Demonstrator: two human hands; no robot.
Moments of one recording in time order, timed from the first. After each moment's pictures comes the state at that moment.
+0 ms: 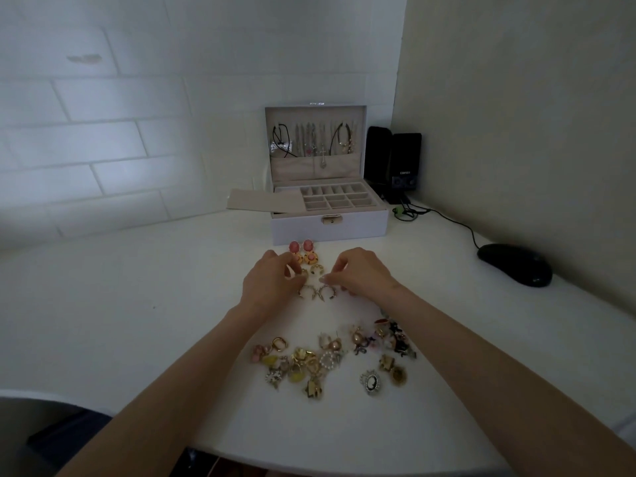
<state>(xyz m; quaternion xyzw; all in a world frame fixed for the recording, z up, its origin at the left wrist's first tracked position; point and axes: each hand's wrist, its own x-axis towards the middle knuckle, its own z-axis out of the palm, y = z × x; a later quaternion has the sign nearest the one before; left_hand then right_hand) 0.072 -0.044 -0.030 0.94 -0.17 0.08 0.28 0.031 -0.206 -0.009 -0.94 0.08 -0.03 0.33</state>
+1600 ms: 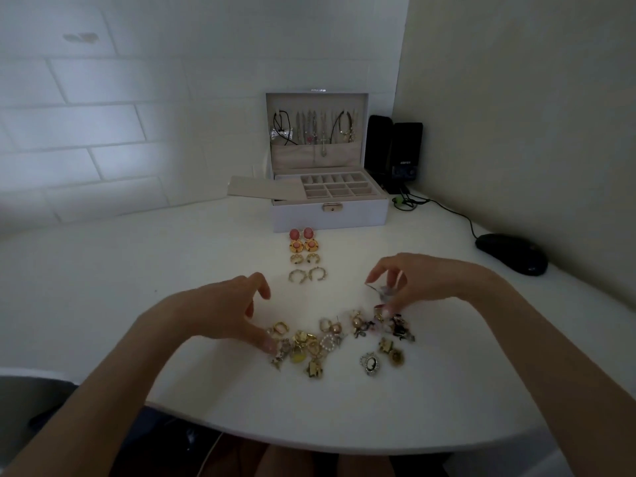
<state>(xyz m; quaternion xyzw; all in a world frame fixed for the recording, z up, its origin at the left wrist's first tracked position) 0.000 0.024 0.027 0.94 -0.25 -0.22 0.08 -0.035 -0.267 0.025 -0.96 -0.03 0.17 0.21</state>
